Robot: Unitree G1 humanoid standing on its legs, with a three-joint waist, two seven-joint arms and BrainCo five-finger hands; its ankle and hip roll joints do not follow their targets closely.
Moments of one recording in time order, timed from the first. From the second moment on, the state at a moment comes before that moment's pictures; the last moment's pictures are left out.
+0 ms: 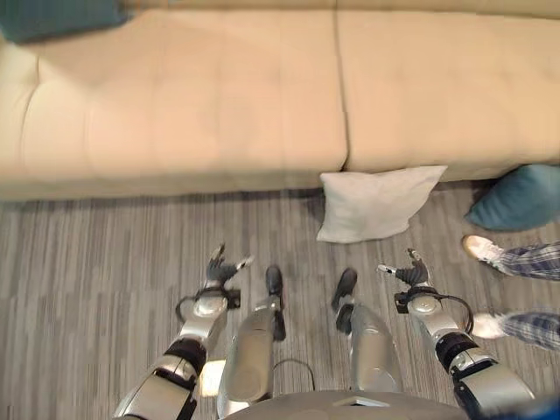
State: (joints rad) left arm -0.16 0.26 -0.27 1.02 -0.33 -0.15 0.28; right arm -0.26 -0.27 0.27 1.06 0.09 -0.09 -0.38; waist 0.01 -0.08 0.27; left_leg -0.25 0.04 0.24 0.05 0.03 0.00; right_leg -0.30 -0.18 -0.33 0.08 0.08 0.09
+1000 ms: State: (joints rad) left arm 0.00 0.25 -0.17 1.21 -0.13 -0.09 0.16; right arm -0.16 -0.28 0.24 1.18 0.01 -0.05 -0.24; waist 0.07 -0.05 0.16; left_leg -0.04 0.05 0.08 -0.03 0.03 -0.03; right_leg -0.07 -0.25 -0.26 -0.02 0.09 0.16
